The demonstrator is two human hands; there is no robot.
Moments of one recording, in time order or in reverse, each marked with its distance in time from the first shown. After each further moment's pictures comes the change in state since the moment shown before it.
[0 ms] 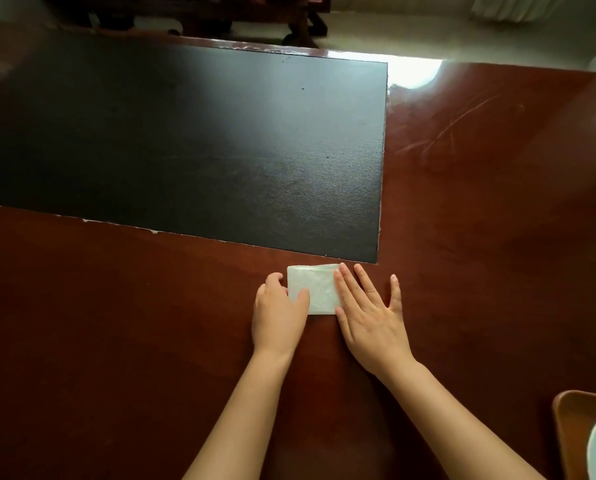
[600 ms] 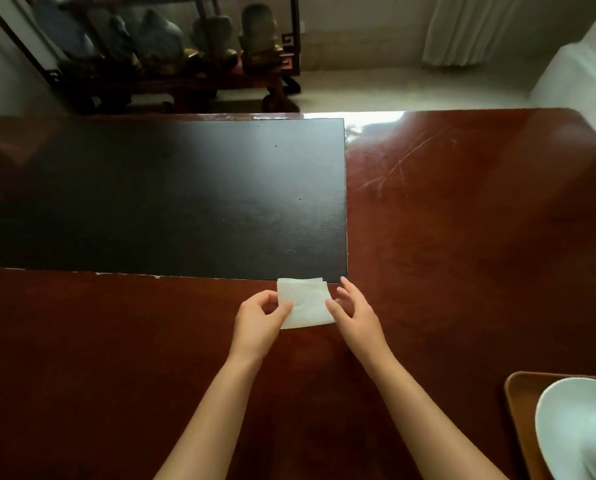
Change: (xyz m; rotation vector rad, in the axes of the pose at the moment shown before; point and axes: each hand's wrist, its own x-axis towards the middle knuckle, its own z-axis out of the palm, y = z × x) left_hand -0.020 0.022 -0.038 -0.225 -0.108 0.226; right_hand -0.010 -0.008 -0.061 1.205 0.116 0.408
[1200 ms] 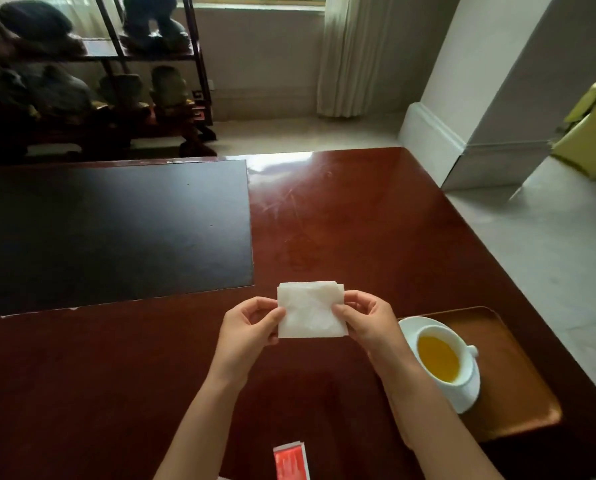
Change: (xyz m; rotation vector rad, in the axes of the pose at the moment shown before) left_hand -0.135 0.083 0.048 -0.356 -0.317 0.155; right_hand -0.154 -0.047 -0.148 0.348 0.230 -0.023
